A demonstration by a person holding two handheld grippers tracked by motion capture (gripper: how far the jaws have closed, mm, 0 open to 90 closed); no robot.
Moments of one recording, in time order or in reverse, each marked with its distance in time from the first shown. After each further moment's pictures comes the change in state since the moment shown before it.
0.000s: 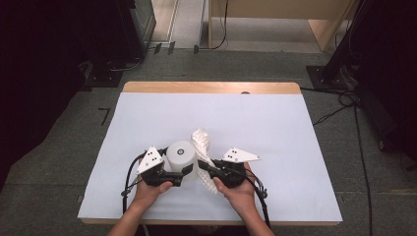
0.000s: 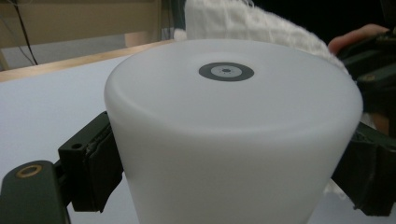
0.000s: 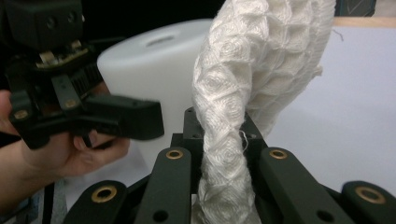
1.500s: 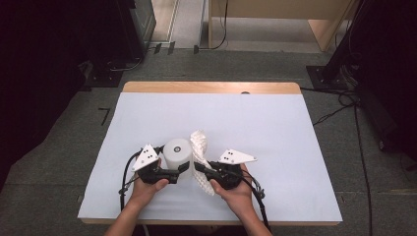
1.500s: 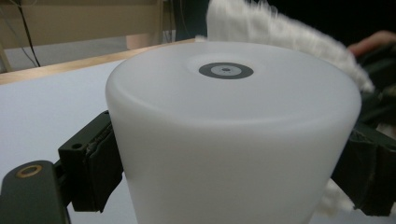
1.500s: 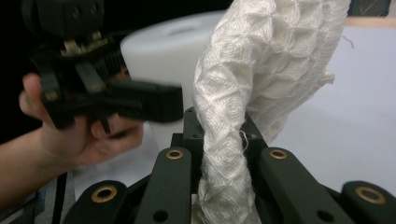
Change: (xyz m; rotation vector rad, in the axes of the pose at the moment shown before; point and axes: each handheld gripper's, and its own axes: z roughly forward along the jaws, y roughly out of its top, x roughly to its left) left arm 0.010 -0.001 -0.002 -0.003 0.009 0.007; right arm 0.007 0.000 0.005 0.008 0.028 -0.019
